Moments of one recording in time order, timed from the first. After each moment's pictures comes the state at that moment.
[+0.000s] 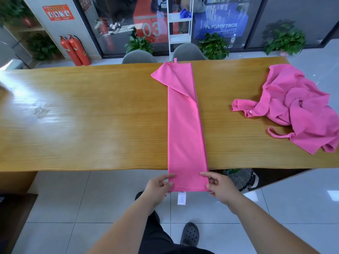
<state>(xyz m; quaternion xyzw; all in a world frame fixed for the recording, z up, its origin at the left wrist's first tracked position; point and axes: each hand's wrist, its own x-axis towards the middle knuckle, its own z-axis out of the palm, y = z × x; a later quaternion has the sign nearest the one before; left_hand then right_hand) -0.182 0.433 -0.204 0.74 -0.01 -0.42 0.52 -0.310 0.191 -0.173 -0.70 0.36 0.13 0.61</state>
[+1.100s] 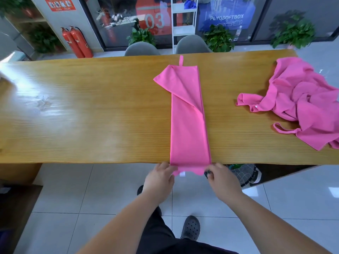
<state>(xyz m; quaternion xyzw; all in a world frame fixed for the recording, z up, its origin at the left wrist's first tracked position) -0.181 0.428 -0.185 0.92 -0.32 -0.16 0.16 -0.301 0.195 -0.188 -0.94 0.23 0.11 0.23</state>
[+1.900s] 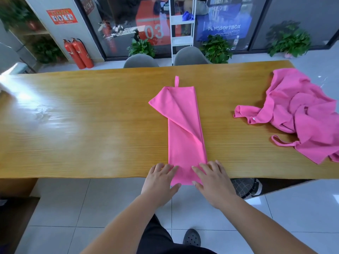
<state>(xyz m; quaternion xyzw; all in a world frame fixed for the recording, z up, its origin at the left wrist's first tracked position) -0.144 0.402 -0.181 0.90 -0.42 -0.11 0.00 -0.263 0.184 -0.180 -0.99 0.06 0.10 0.02</state>
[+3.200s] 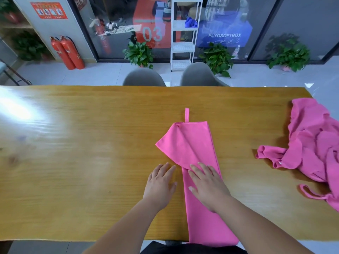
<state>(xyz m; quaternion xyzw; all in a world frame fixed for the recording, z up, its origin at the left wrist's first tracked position) 0.055 0.373 -0.185 0.92 -0.31 -0.19 0.17 -0.048 0.174 -0.147 -0.98 0.05 0.17 0.04</state>
